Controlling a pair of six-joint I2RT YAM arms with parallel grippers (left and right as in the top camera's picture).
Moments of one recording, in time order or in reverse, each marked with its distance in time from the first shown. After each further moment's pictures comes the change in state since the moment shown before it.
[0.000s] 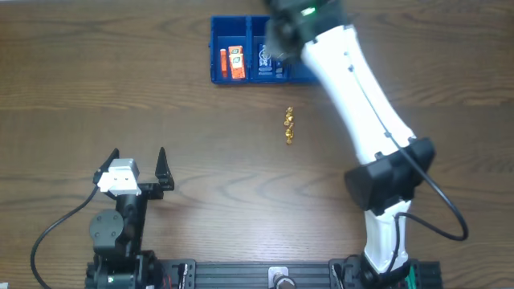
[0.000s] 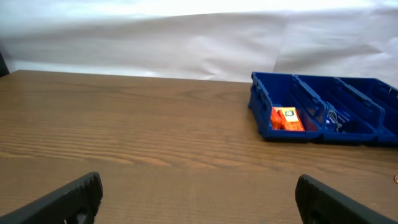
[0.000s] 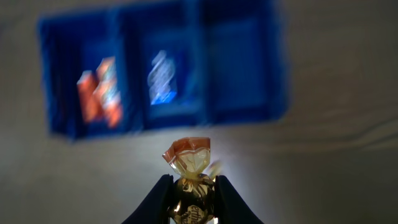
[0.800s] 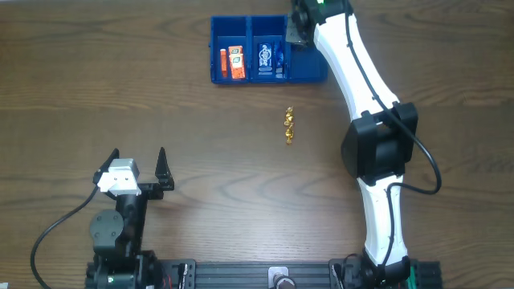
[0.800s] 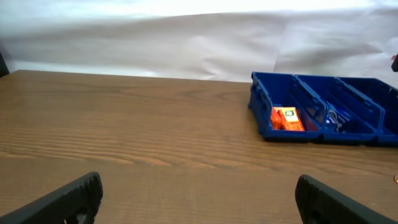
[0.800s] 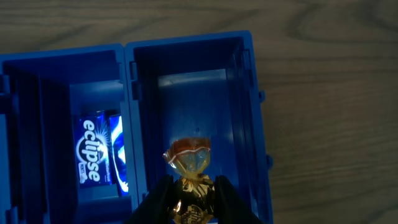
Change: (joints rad) left arm 0.000 0.000 0.000 0.000 0.000 0.000; right arm -0.118 0.228 -0.001 0.245 0.031 -0.153
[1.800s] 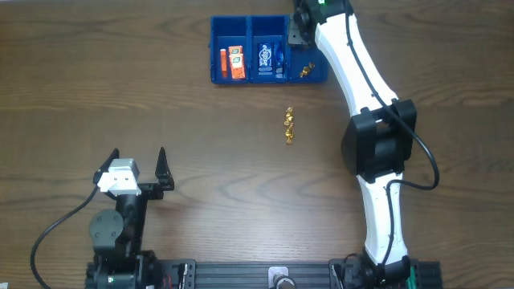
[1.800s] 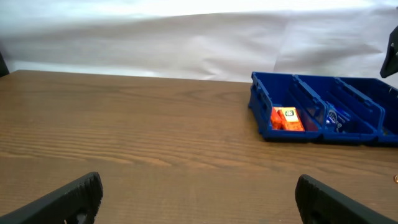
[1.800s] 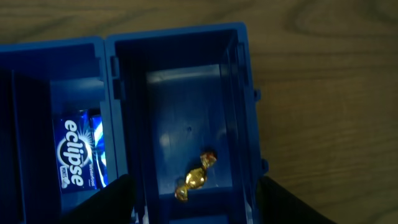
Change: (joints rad) left arm 0.000 0.000 0.000 0.000 0.000 0.000; right arm -0.014 0.020 0.000 -0.007 -0.001 -0.012
